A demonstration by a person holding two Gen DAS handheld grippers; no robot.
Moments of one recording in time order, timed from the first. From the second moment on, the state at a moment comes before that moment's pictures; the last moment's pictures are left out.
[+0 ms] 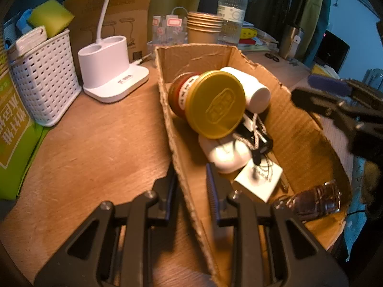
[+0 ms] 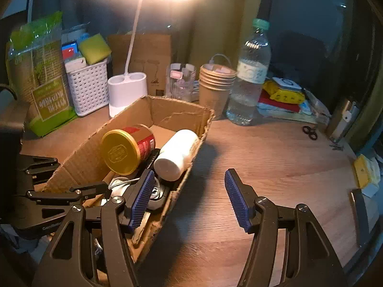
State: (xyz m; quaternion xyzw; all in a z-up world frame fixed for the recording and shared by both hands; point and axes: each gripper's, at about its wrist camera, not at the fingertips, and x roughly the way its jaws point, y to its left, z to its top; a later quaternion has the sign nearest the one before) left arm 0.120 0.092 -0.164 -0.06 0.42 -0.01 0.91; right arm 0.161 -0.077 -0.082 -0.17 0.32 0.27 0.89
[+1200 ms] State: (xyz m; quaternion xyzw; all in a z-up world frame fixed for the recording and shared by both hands) left arm 0.073 0.046 -0.060 0.00 0.28 0.05 0.96; right arm 0.103 -0.205 0.020 -0.07 0.21 0.23 0.95
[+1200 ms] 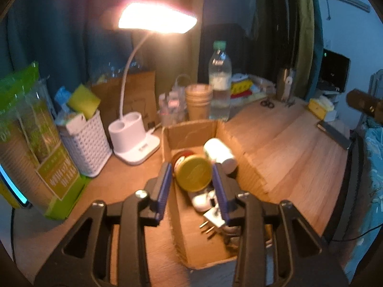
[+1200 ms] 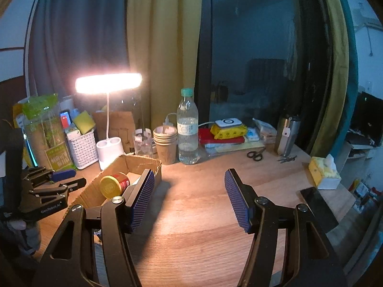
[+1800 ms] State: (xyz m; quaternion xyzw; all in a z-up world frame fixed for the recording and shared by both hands) left arm 0.017 -0.004 0.026 0.00 0.15 0.01 0.99; right arm 0.061 -0.239 0.057 -0.04 0.13 0.21 0.97
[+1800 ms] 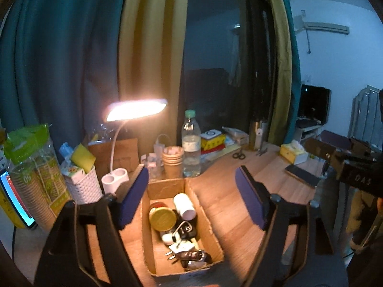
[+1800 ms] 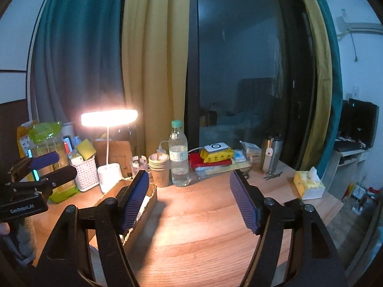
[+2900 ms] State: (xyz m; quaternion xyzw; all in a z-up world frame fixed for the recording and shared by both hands) left arm 0.005 -0.020 0.037 0.01 0.10 0.02 0.99; right arm 0.050 -0.252 0.061 -0.03 0.09 0.18 0.98
